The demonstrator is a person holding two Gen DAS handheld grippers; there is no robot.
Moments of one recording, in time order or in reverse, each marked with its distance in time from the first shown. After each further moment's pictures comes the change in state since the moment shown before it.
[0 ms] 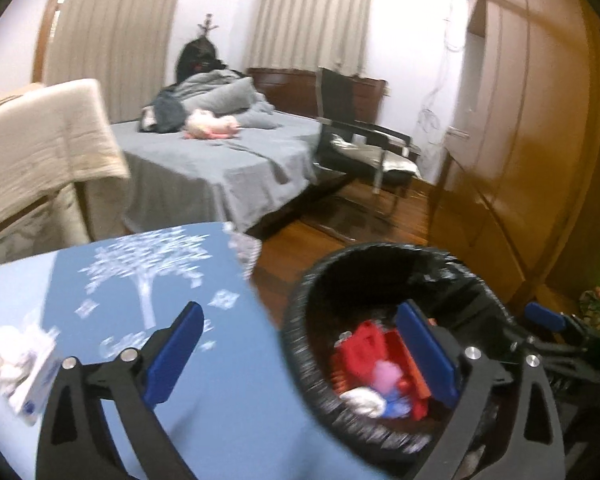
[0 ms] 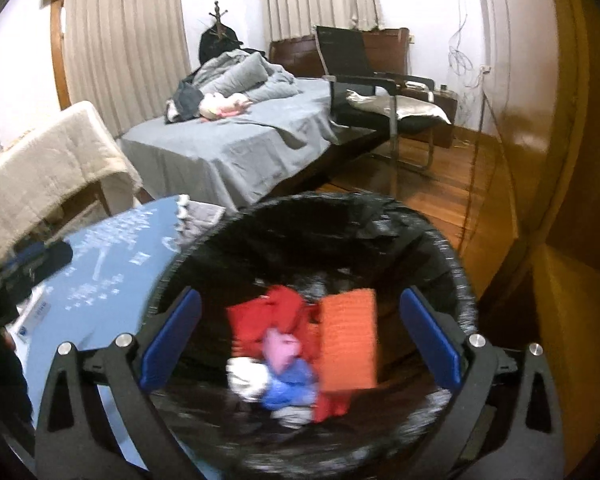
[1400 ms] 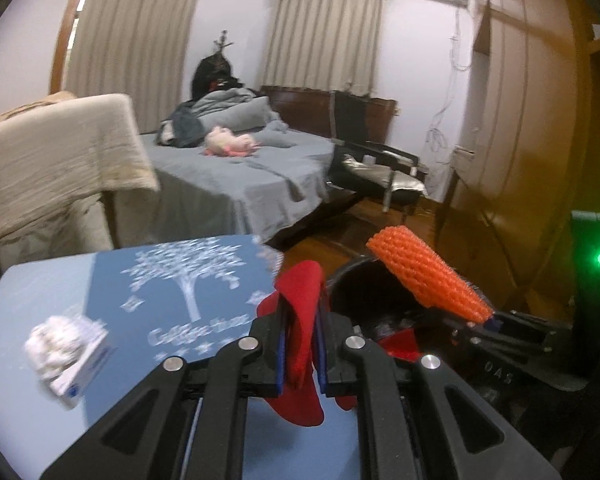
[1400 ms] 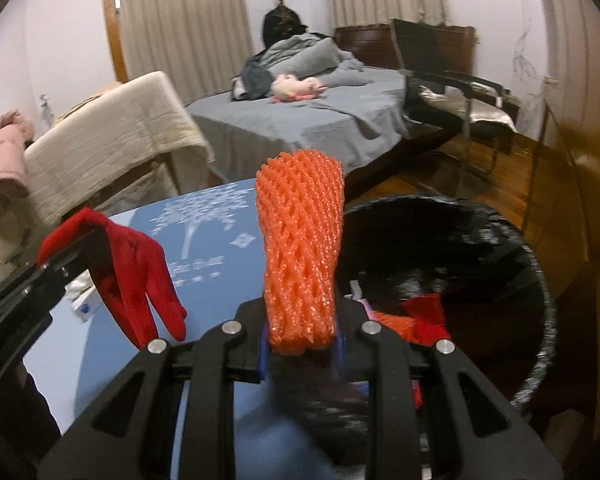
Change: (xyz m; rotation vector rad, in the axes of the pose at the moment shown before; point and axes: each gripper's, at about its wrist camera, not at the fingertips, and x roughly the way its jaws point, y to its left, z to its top) left arm -0.059 0.006 -0.002 -0.004 -0.071 0.006; right arm -0.018 0.085 0.012 -0.100 0.066 0.159
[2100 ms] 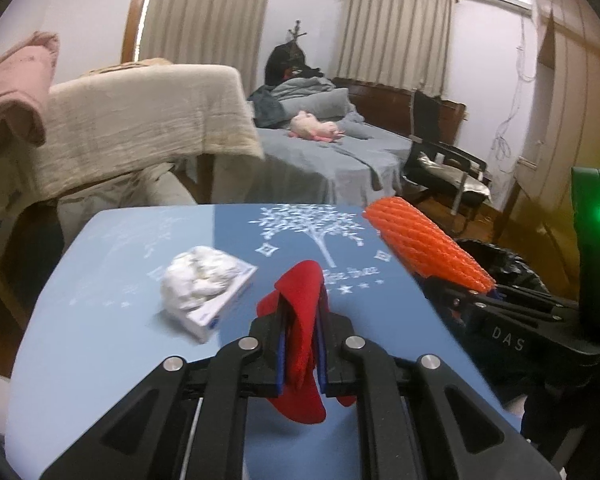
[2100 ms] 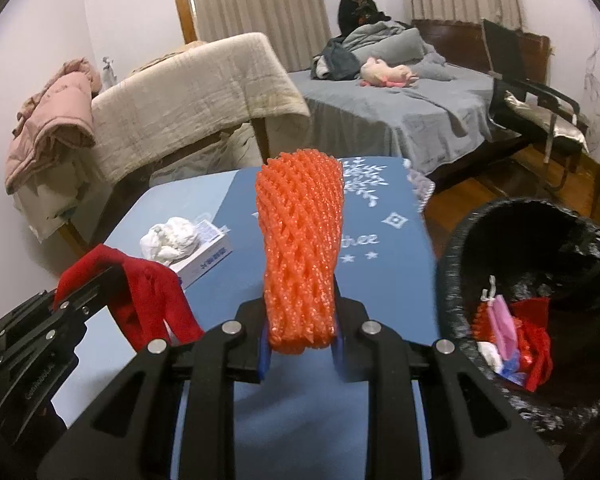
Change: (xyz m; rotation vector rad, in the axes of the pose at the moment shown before) left arm -0.081 0.115 -0.053 -0.123 0.038 0.222; right arm 0.021 0.141 -0.017 -0.134 0.060 0.216
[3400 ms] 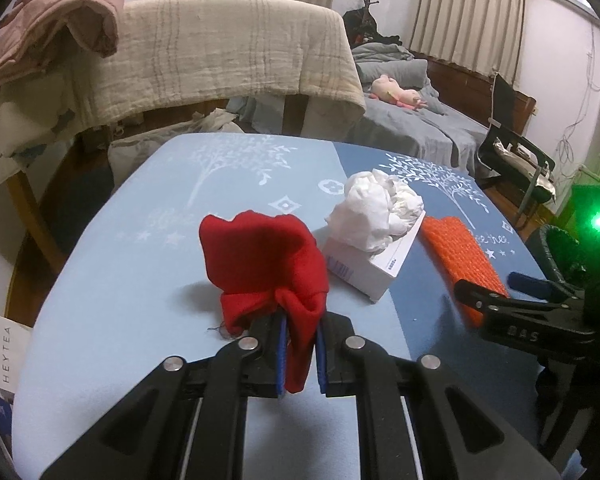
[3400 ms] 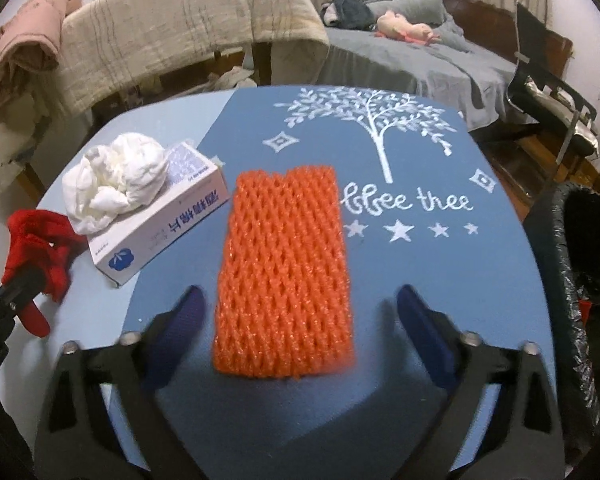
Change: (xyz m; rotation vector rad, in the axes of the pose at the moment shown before) left arm 0.048 0.133 -0.045 -0.141 0.138 0.188; right arm 0.146 0.064 -0.019 -0.095 0.200 -0.083
